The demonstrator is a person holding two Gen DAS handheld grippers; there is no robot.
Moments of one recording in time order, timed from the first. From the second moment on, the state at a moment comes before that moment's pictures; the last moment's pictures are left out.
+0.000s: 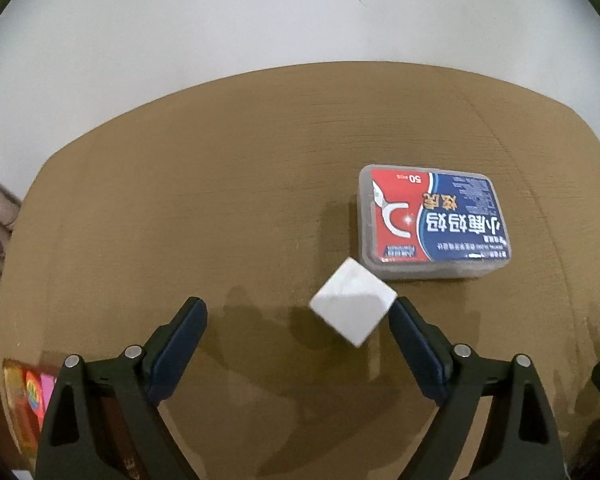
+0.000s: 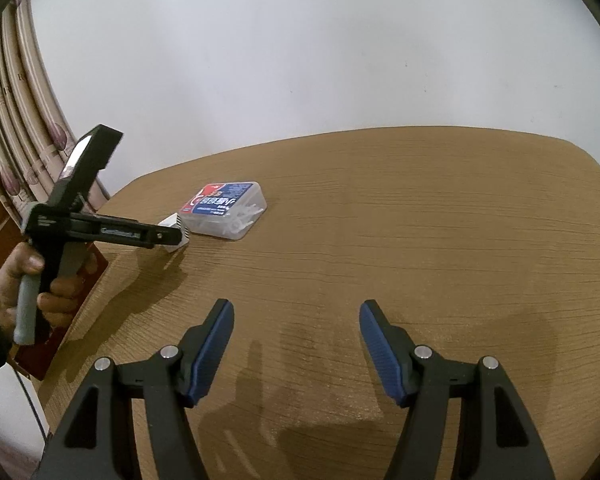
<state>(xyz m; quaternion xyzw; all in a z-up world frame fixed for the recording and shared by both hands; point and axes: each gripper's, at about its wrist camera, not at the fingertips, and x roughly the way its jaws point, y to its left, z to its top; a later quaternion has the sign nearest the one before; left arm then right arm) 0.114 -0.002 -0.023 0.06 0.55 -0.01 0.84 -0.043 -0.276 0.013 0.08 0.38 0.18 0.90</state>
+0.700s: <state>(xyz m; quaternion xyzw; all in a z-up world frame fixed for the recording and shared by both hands) -0.086 0.132 0.085 -0.04 0.55 0.07 0.83 -0.043 -0.276 0.011 0.08 0.39 0.17 0.90</state>
